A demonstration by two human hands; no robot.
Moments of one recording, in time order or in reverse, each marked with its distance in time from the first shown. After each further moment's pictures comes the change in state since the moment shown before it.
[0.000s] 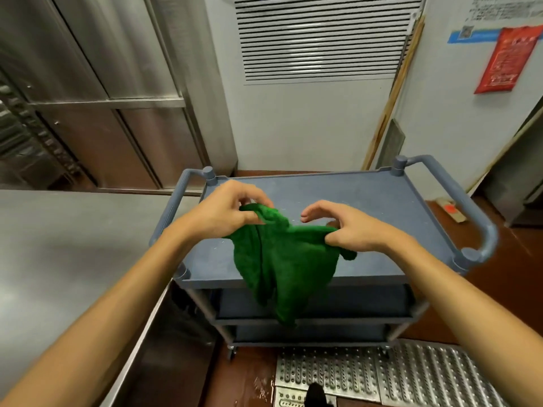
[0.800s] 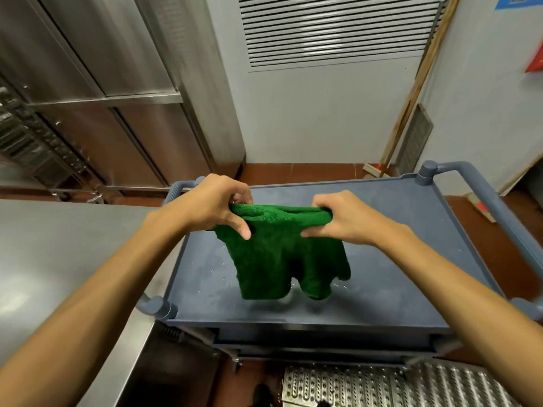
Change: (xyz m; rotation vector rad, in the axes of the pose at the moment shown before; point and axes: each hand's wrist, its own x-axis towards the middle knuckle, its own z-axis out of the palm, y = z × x) left_hand 0.141 -0.054 -0.047 0.458 -0.137 -0.196; right_hand 0.138 0.054 -0.084 -0.325 0.189 -0.238
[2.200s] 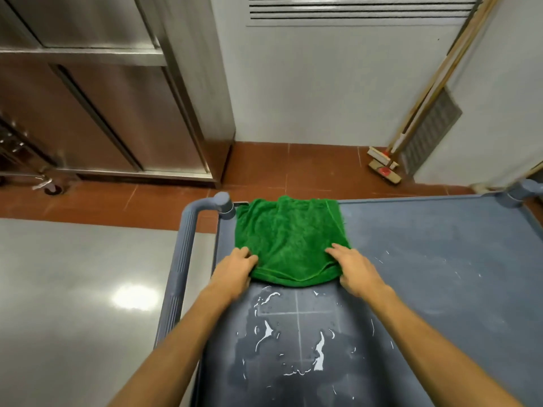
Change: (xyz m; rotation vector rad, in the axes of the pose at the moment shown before) left_hand 0.126 -0.317 0.162 0.201 -0.226 -0.119; right_hand 0.203 0.089 0.213 -0.276 -0.261 0.582
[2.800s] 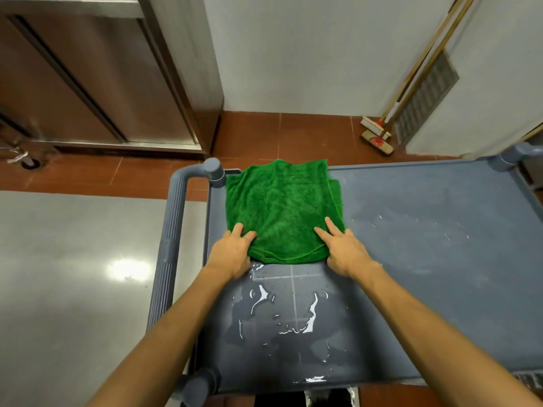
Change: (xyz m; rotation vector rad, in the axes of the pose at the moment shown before) left_hand -0.011 0.012 0.034 -0.037 -0.034 -0.074; right_hand -0.020 -0.018 0.024 -0.102 -0.186 0.083
